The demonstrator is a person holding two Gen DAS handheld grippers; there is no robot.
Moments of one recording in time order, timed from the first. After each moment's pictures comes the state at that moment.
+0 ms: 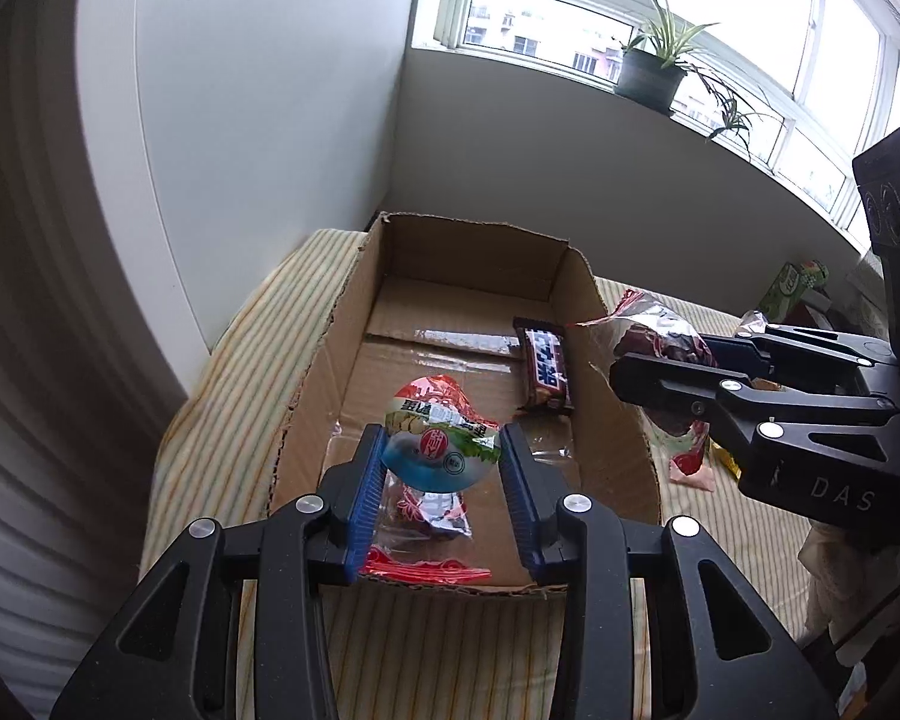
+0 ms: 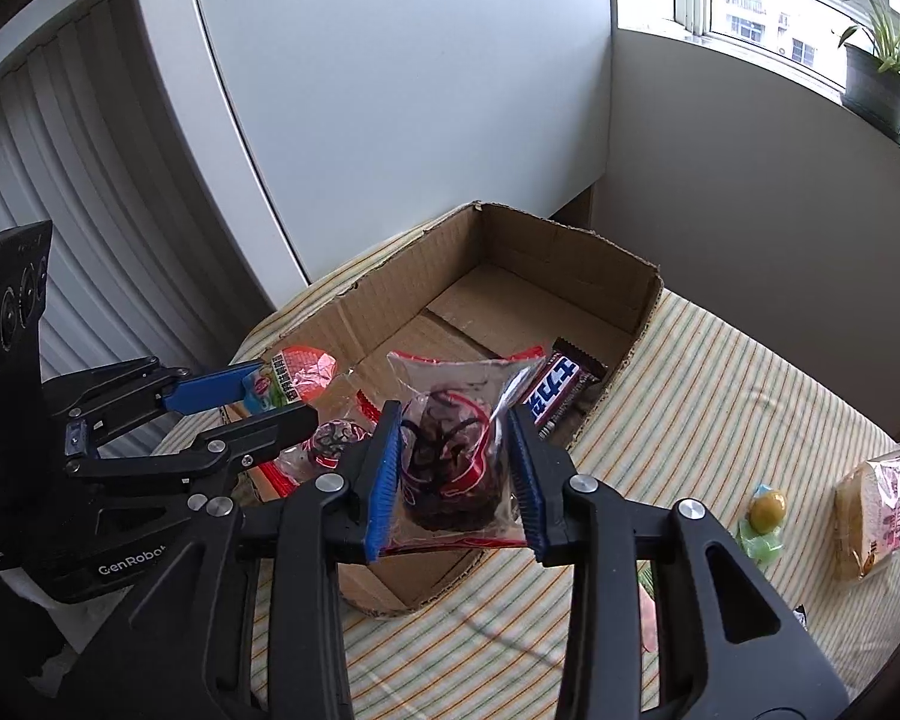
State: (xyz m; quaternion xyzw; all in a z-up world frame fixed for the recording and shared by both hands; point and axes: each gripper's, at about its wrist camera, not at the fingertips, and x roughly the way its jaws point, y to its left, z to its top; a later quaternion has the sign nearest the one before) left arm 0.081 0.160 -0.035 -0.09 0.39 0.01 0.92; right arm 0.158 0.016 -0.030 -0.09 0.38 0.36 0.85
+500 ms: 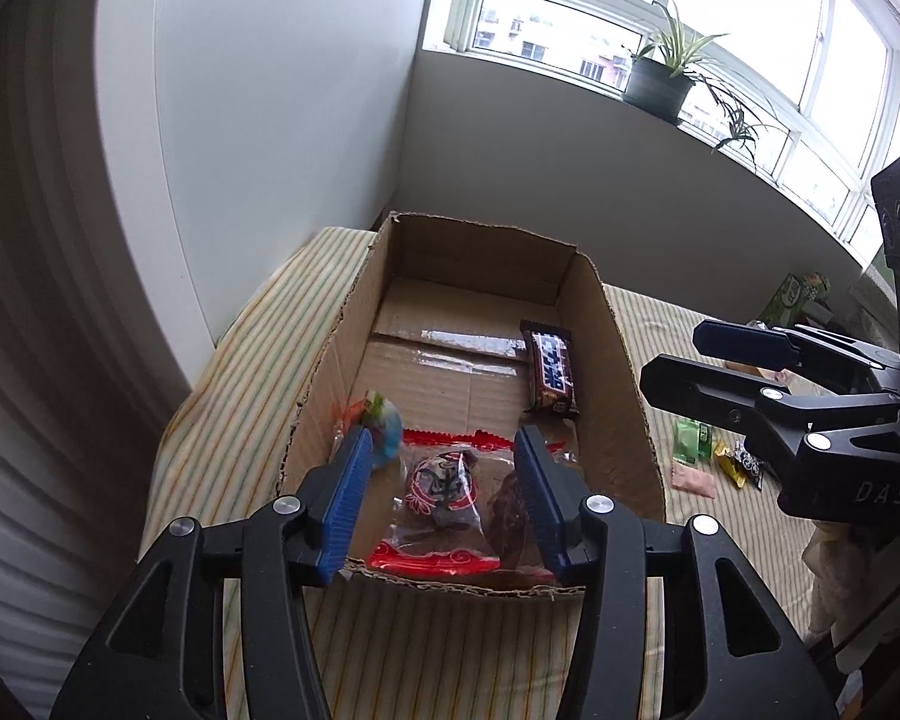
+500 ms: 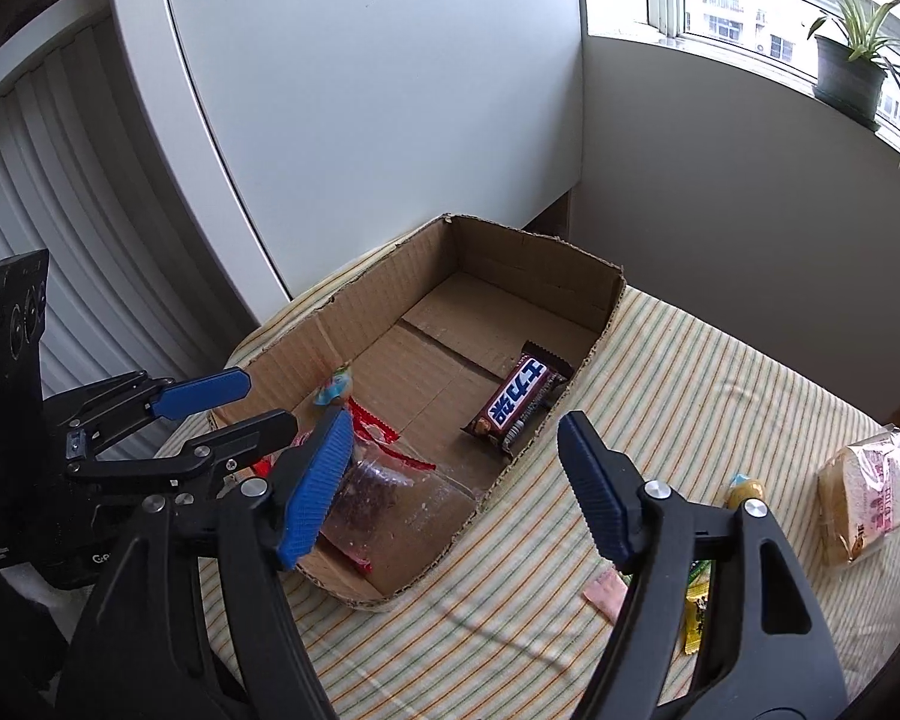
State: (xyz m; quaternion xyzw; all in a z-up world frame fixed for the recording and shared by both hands) left arm 0.080 0.163 -0.036 -0.10 0.38 0.01 0.92; right arm 0.157 -0.003 -0.022 -0.07 0.38 0.34 0.86
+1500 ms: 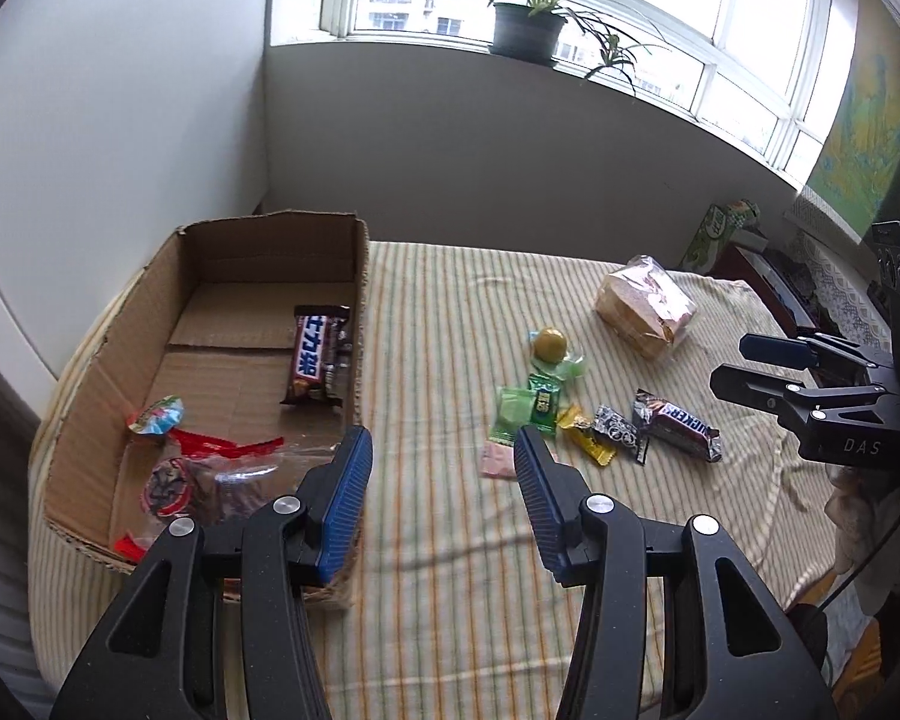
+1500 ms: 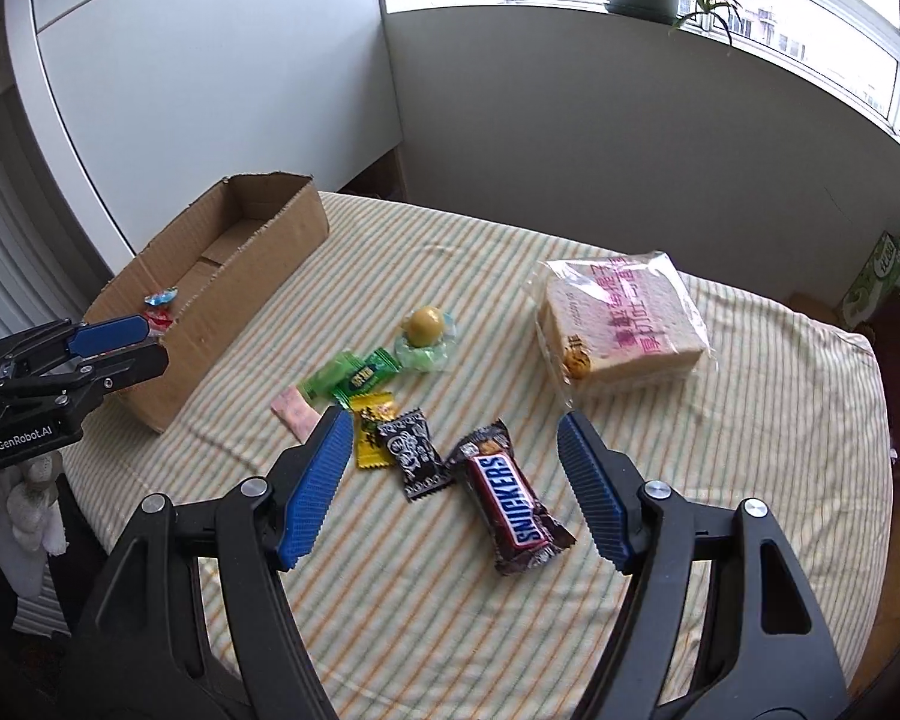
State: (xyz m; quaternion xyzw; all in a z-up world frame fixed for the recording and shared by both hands) left arm 0.093 0.032 -0.034 -0.05 0.40 -0.07 0.91; right arm 0.151 -0.221 -0.053 -0.04 0.41 0.22 0.88
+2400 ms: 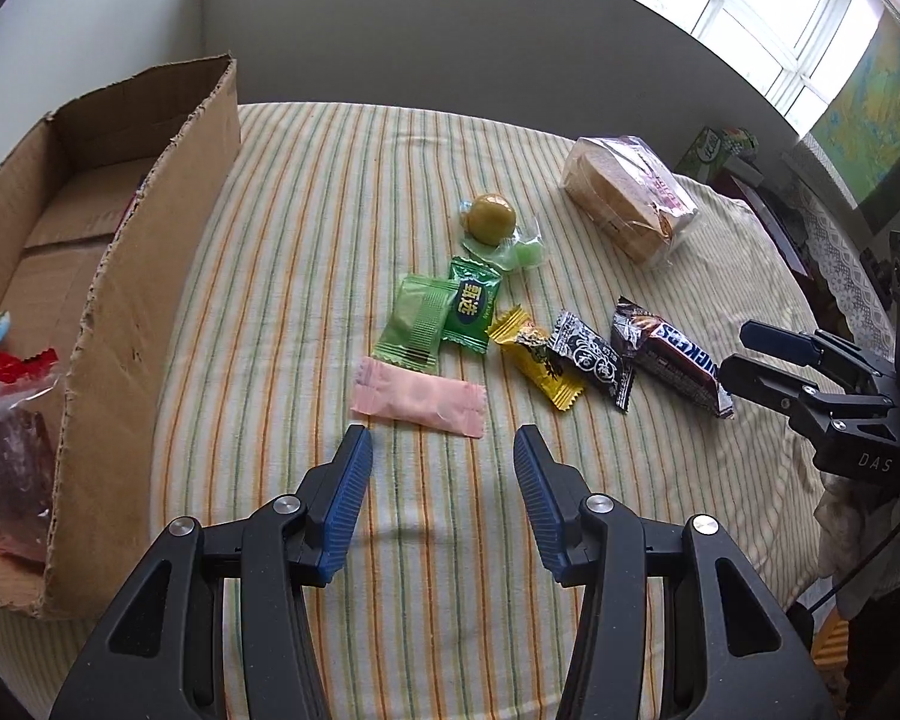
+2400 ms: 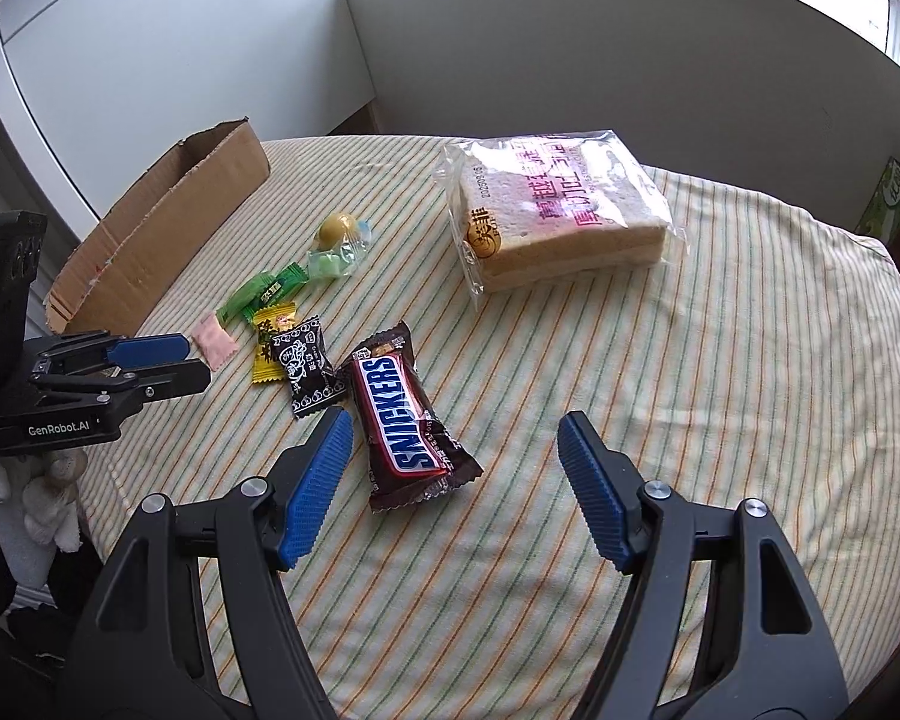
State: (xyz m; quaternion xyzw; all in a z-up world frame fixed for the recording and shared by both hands) left arm 0.127 -0.019 -0.099 -0.07 0.50 -0.11 0.85; right arm 0.160 -0.271 -0.112 -0.01 0.45 0.23 0.86
